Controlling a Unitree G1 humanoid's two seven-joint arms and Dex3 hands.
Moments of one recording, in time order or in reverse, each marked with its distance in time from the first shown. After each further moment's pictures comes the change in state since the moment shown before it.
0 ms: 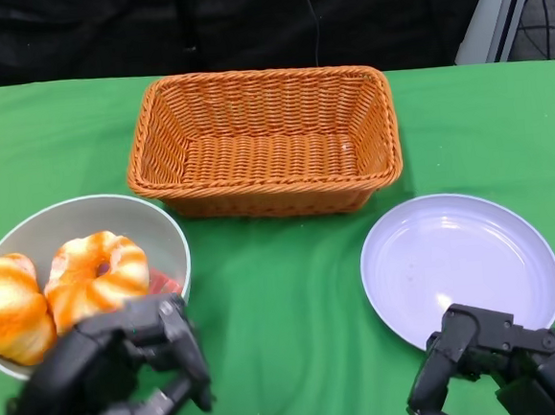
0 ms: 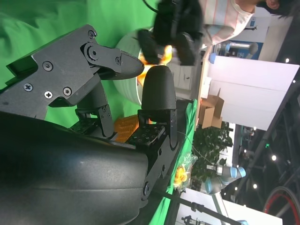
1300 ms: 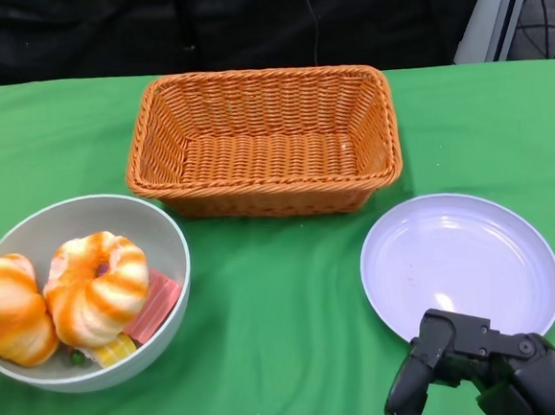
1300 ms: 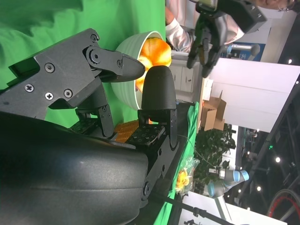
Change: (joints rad) left arm -0.407 0.257 0.256 0.658 0.463 0.031 0.511; right arm 0.001 0.005 0.060 -0.038 -0.047 0.041 -0.053
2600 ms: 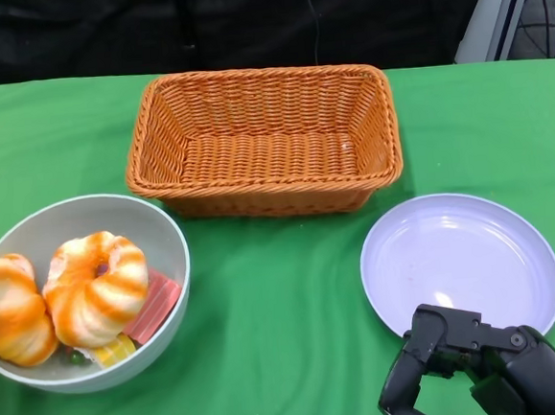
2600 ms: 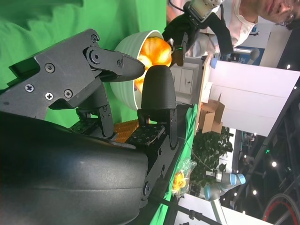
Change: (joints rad) left arm -0.155 0.043 -0.122 0.127 -0.149 0.577 -0.346; right arm -0.038 0.000 0.005 0.036 -0.012 -0.024 0.000
